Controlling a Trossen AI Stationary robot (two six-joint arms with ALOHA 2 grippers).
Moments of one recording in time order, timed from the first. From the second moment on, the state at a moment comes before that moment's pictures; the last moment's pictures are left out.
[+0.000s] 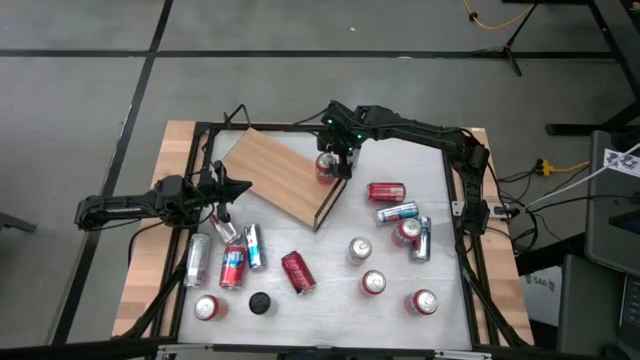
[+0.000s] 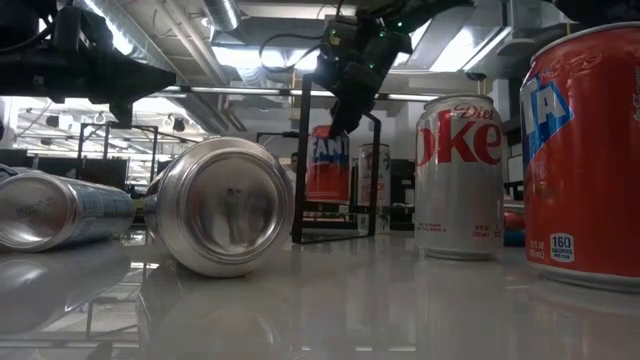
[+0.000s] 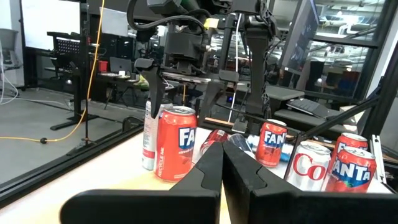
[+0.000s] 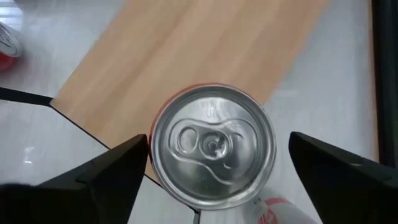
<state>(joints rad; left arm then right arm) 0.12 0.03 0.01 0.14 -0.17 -0.15 -0.39 1.98 1.81 -0.92 -0.26 -0.42</state>
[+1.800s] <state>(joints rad) 0.44 1.39 0.68 0.48 -0.07 -0.07 -0.39 1.08 1.23 -0.83 0.09 -0.34</state>
